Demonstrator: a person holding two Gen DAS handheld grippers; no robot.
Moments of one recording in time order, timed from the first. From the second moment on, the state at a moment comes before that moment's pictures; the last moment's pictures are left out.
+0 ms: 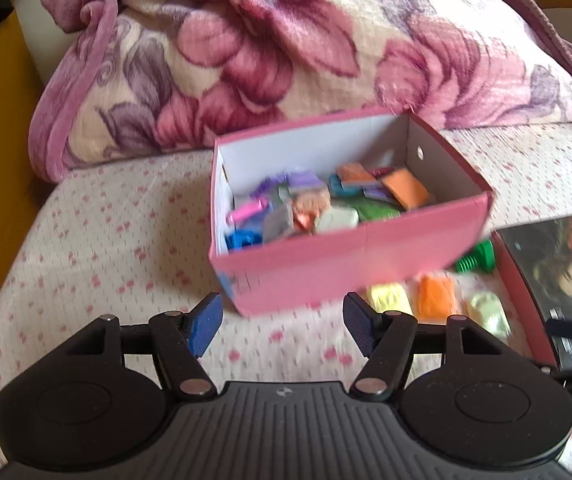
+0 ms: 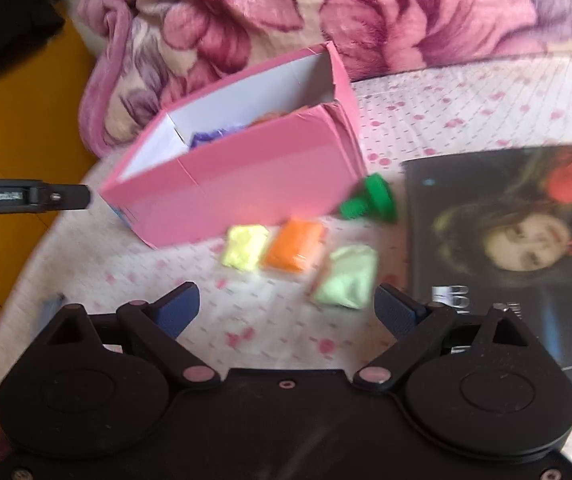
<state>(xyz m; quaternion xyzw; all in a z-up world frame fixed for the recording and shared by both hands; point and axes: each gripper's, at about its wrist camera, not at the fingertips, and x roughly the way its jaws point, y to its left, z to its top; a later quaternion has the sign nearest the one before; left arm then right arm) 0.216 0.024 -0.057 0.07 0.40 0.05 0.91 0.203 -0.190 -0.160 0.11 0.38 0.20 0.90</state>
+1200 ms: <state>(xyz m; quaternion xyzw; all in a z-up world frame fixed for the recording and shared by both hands) 0.206 -0.116 -0.178 -0.10 0.34 -0.20 0.91 0.187 -0.460 -0.160 0.14 0.30 -0.03 0.94</state>
